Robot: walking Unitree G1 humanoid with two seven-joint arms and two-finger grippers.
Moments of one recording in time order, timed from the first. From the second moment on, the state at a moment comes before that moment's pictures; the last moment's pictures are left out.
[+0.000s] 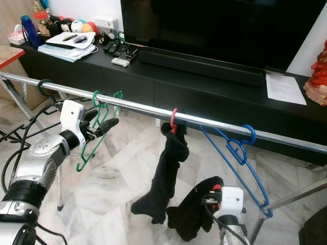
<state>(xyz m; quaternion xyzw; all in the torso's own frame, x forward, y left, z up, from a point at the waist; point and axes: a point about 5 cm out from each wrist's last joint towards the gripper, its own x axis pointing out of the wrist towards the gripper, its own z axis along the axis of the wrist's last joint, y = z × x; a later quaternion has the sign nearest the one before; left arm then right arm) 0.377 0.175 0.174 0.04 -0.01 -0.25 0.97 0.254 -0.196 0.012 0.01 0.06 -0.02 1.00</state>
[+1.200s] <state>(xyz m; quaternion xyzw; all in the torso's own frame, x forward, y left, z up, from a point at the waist) 0.397 0.208 0.226 0.15 0.05 -0.13 0.98 0.254 -0.202 0.012 0.00 0.06 -0.02 1.00</state>
